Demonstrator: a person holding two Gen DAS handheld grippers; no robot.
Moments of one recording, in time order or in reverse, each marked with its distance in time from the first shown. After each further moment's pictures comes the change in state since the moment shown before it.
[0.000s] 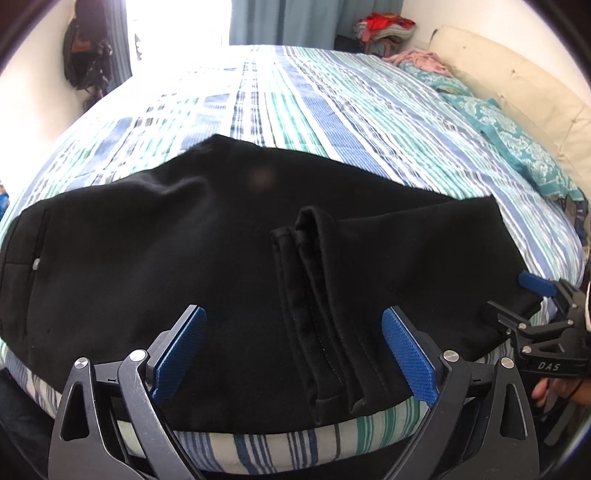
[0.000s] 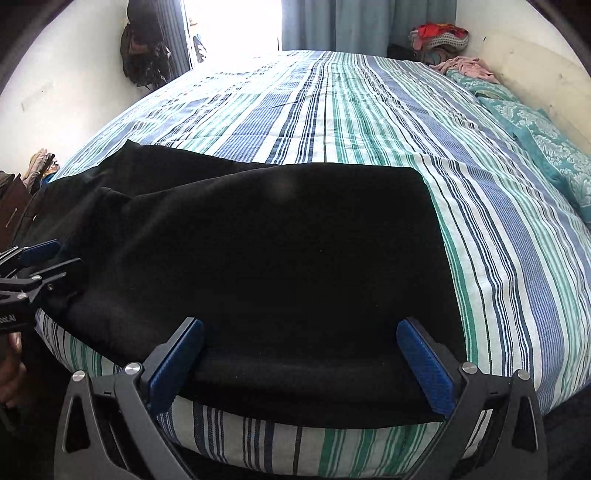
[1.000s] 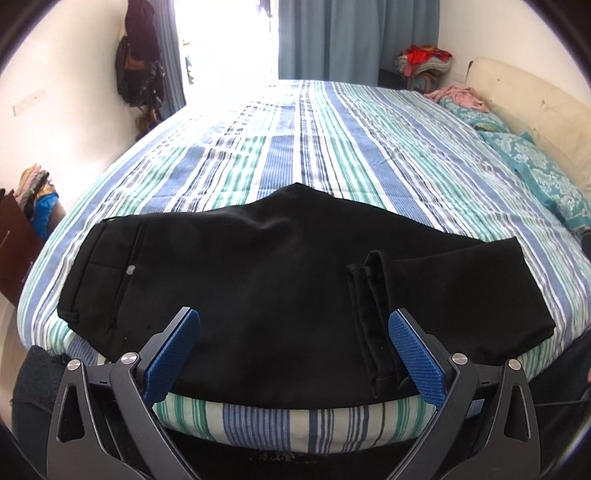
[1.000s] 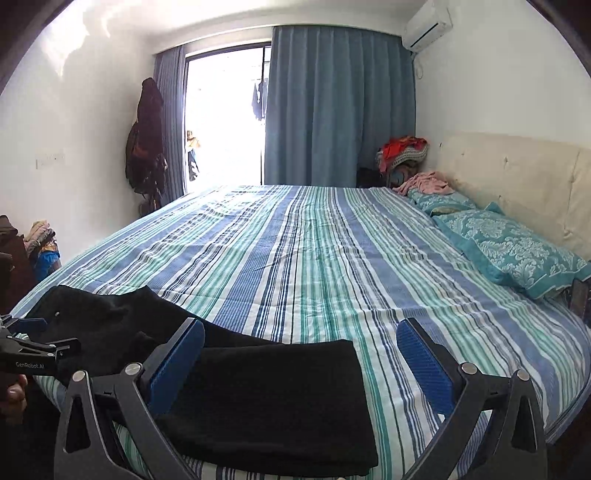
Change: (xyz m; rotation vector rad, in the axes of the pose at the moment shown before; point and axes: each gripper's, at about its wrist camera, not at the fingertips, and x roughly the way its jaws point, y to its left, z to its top) left arm -0.052 0.023 -0.001 -0.055 -0.126 0.157; right arm -0.117 -0.007 0.029 0.033 -0.510 -0.080
